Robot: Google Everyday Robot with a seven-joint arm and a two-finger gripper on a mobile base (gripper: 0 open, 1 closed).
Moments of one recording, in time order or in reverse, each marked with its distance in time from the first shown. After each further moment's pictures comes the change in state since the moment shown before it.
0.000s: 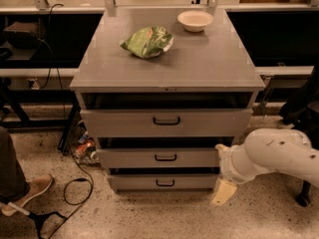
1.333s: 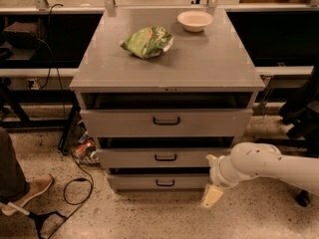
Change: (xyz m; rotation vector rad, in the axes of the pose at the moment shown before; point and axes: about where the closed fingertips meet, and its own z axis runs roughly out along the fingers) arm 0.022 -0.004 0.113 -0.056 -0.051 0.041
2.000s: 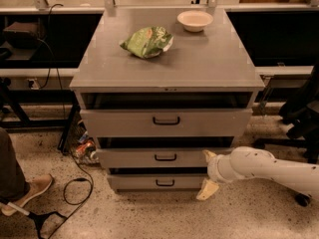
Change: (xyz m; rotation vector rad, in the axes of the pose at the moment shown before) arm 0.004 -0.039 0.048 0.089 -0.103 -0.065
